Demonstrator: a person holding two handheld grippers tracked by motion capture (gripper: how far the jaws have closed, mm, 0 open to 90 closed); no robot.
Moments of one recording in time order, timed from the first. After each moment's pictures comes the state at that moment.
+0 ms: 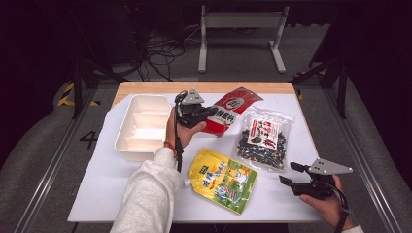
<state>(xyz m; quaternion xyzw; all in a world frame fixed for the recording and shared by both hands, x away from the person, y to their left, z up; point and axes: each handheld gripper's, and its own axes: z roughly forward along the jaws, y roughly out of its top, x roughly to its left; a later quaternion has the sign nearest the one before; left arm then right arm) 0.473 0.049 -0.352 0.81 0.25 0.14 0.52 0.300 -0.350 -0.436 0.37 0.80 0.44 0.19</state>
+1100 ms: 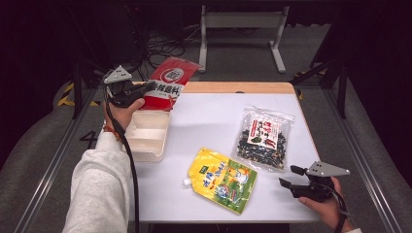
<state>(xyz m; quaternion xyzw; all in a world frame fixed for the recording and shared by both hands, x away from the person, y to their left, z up) 0.502 0.217 -0.316 0.75 0.32 0.22 0.53 0.295 -0.351 -0.445 0.39 0.80 0.42 0.19</state>
